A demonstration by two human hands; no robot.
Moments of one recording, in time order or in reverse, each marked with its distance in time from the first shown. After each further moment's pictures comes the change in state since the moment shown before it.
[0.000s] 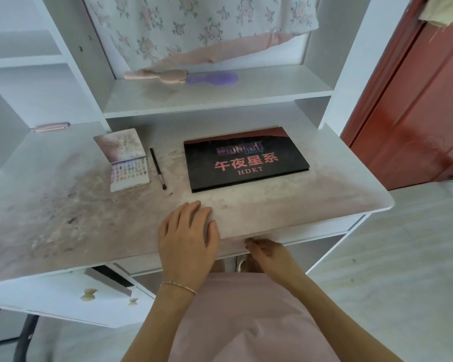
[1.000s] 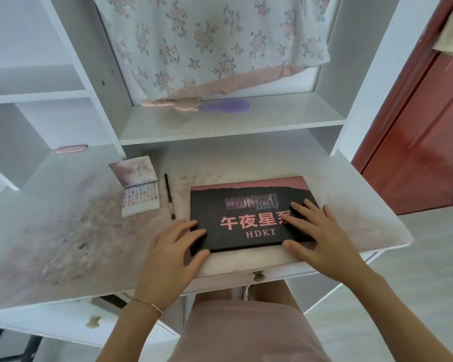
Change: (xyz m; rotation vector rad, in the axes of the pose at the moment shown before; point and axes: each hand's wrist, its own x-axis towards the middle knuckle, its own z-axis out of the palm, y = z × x) left_hand 0.027 -0.041 -0.023 -0.172 -0.181 0.064; right_hand 0.033 -0.018 -0.097 -0.570 0.242 -0.582
